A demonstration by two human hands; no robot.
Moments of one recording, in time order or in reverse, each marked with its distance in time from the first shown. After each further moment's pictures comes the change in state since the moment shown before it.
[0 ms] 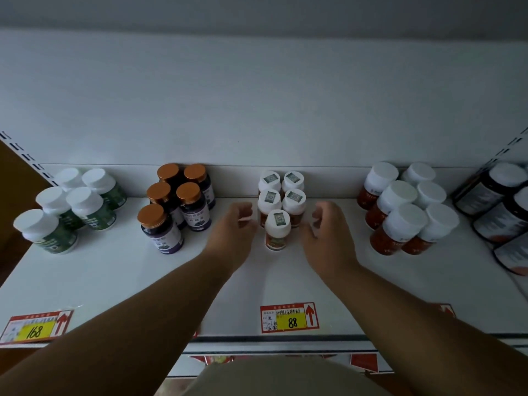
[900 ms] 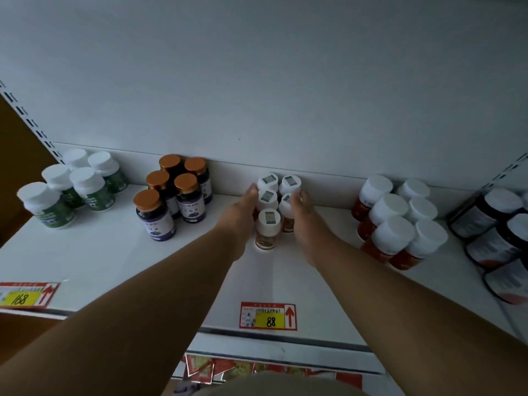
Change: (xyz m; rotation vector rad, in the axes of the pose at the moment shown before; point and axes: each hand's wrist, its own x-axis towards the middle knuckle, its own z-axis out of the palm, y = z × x) left_hand 0.017 0.022 0.034 -0.640 -0.087 -0.174; right_hand 0.037 -0.020 0.003 0.603 -0.321 0.299
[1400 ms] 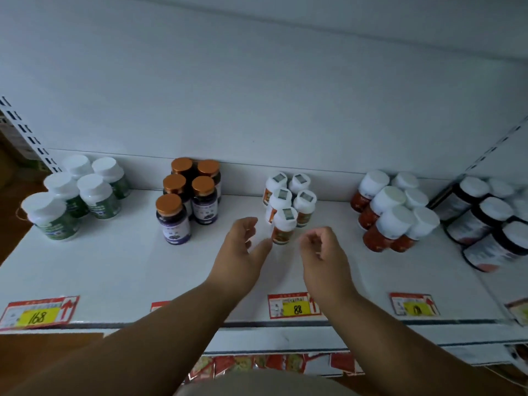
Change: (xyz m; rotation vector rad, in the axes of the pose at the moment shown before) left_hand -0.078 -0.013 -0.092 0.530 -0.070 0.244; right_hand -0.115 0.005 0.064 -0.350 0.349 -0.113
